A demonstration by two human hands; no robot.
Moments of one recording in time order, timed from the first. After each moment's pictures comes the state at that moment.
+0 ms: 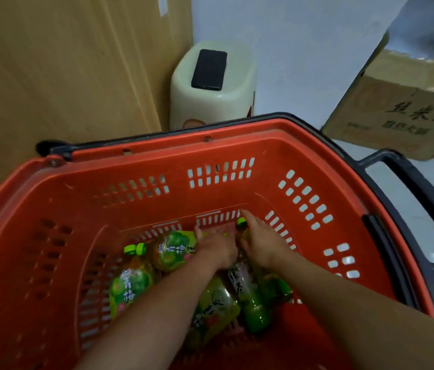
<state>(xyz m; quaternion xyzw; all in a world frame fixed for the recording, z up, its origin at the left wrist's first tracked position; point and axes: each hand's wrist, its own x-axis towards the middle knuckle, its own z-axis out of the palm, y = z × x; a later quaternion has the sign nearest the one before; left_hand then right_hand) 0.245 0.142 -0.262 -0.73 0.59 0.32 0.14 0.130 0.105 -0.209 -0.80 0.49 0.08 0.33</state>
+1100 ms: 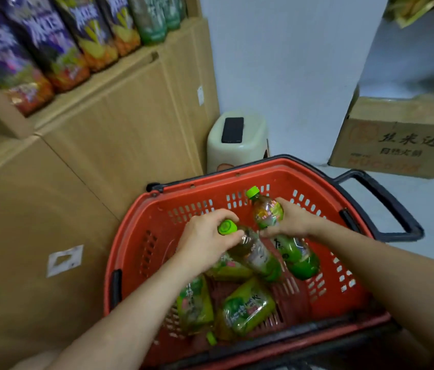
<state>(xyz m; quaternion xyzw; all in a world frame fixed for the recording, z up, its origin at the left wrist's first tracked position) 0.278 0.277 -0.013 -0.74 0.56 0.21 -0.30 0.106 0.125 -0.057 -0.72 0.46 -0.01 0.52</state>
